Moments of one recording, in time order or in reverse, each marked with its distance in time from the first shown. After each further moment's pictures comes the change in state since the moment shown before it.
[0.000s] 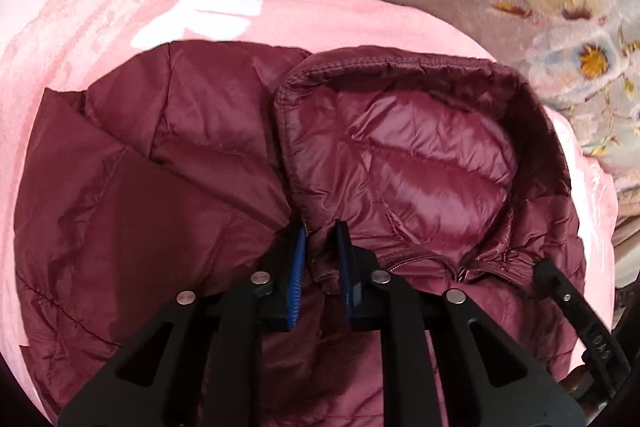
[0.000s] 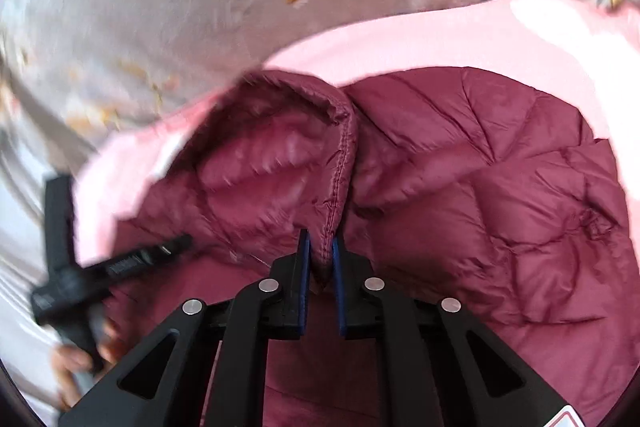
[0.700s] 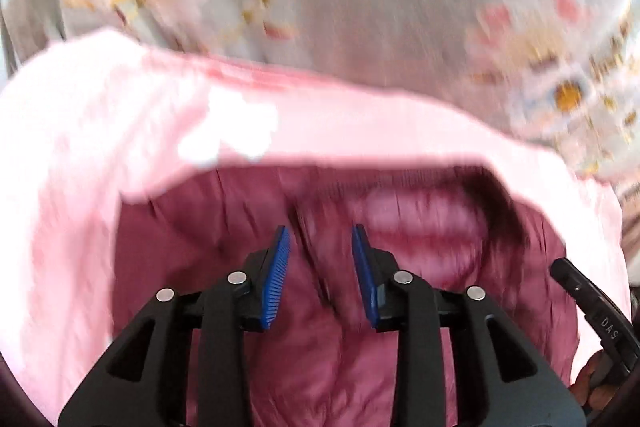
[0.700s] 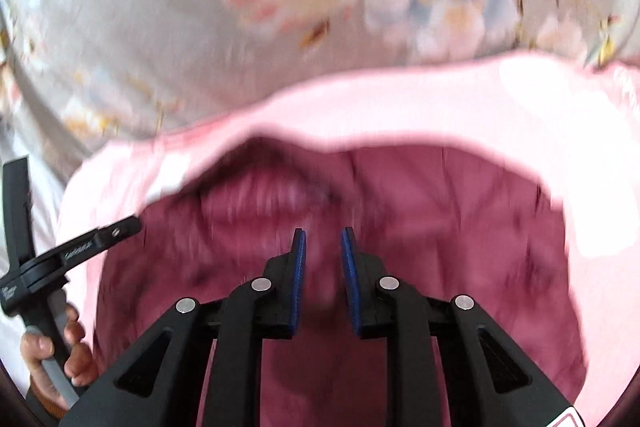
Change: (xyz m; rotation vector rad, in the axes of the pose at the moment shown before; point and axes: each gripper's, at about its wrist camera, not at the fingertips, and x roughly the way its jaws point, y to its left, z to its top) left arm -0.075 -0.009 0.042 0.054 -0.222 0.059; right arm -0.046 0.018 0.051 0.002 -0.174 -0.026
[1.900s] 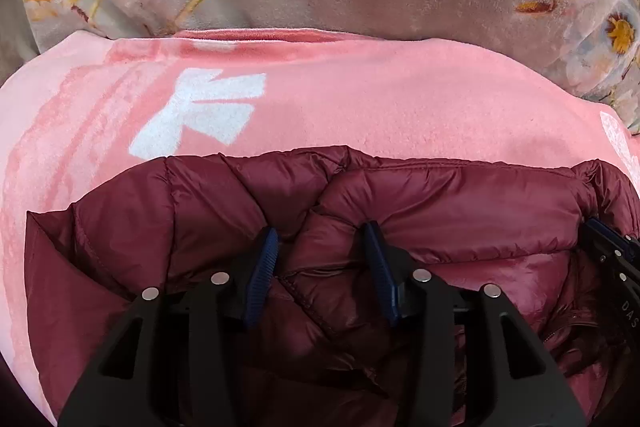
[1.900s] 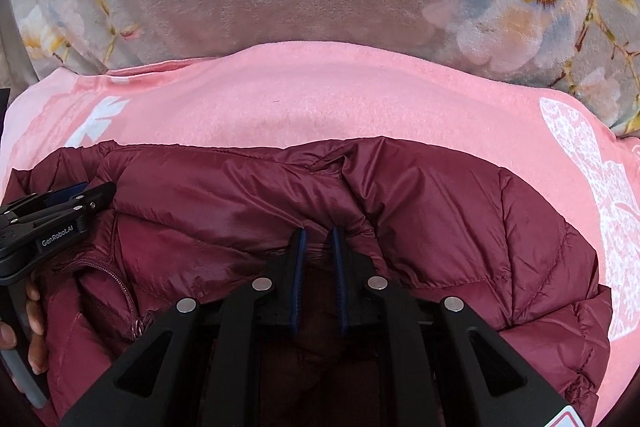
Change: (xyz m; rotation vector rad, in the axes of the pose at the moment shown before) left arm 0.093 -0.005 -0.026 0.131 0.041 0.123; right arm 0.093 0.006 -0.019 -0.276 0.093 -0.172
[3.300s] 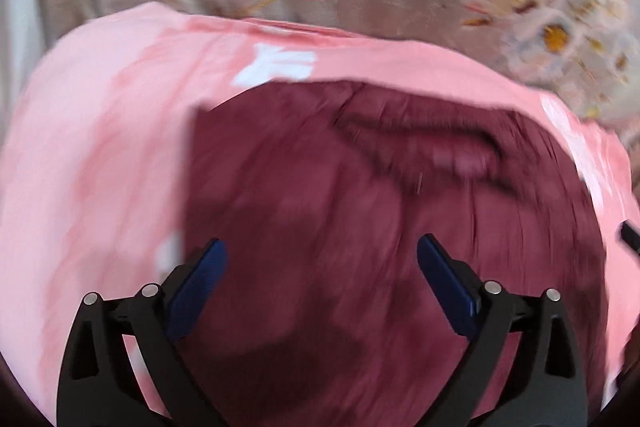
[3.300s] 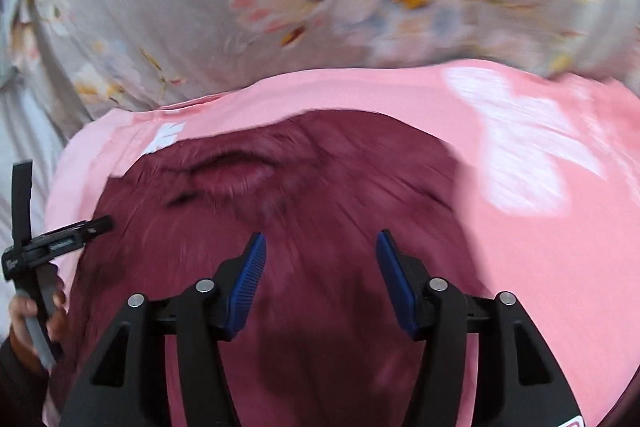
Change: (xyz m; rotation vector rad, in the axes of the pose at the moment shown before) left arm -0.159 0.070 -0.101 -0.012 0.040 -0.084; right arm -0.221 -0.086 -0.112 0.169 -0.065 0.084
